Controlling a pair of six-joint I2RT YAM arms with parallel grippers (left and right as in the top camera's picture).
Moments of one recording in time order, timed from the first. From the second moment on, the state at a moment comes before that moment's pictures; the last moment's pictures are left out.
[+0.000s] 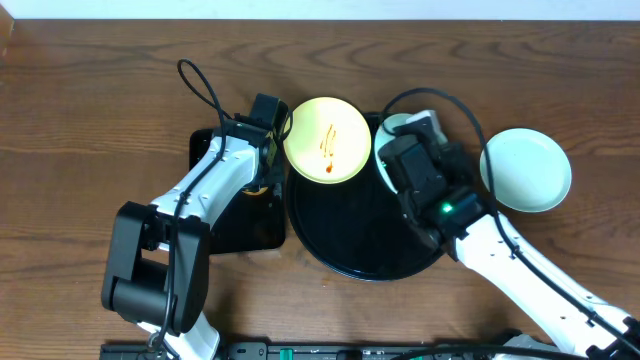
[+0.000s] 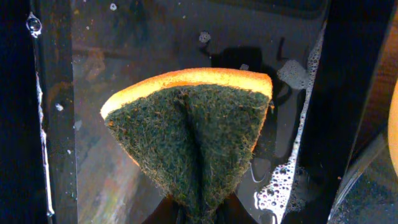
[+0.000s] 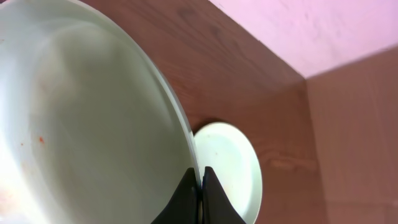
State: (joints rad) left arm -0.30 1.81 1.19 -0.79 -0.22 -0.45; right arm 0.60 1.40 0.95 -0.46 0.85 -0.02
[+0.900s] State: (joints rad) left arm -0.30 1.81 1.19 -0.79 -0.22 -0.45; right arm -0.25 1.40 0.95 -0.50 0.37 0.33
